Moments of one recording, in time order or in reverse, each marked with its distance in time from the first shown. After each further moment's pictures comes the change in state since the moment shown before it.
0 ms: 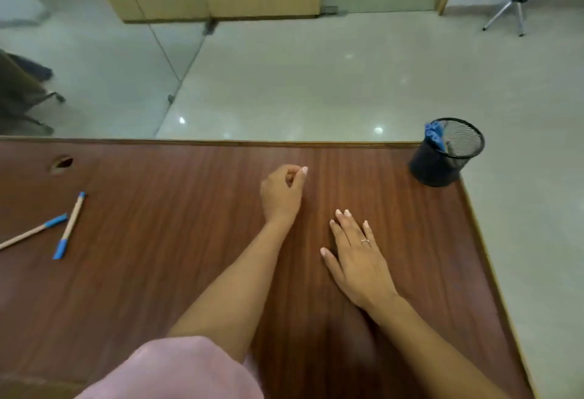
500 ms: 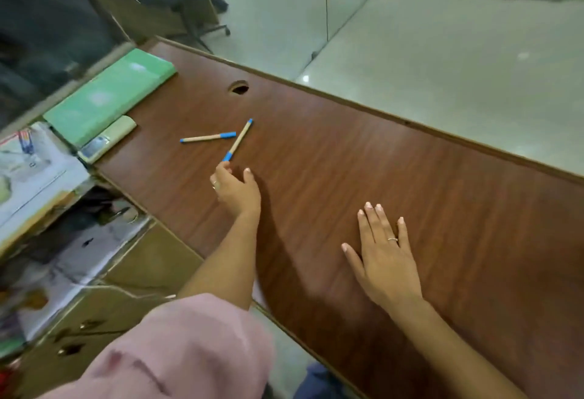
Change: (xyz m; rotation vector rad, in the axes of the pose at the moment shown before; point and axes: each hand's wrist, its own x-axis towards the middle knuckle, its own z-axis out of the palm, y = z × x) left_hand -0.033 -0.182 -0.243 0.138 0.847 -0.594; right_hand 0.040 -0.141 0.067 -0.149 -0.175 -0.341
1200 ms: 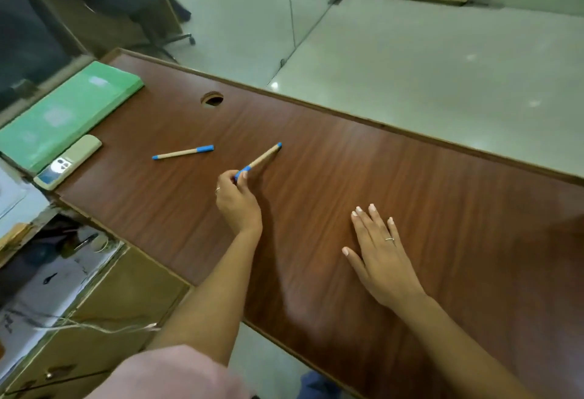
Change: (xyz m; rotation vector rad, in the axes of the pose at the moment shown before) left_hand -0.015 0.008 0.007 -0.061 -0.057 0.201; right_hand 0.001 0.006 -0.006 0.119 0.003 -0.027
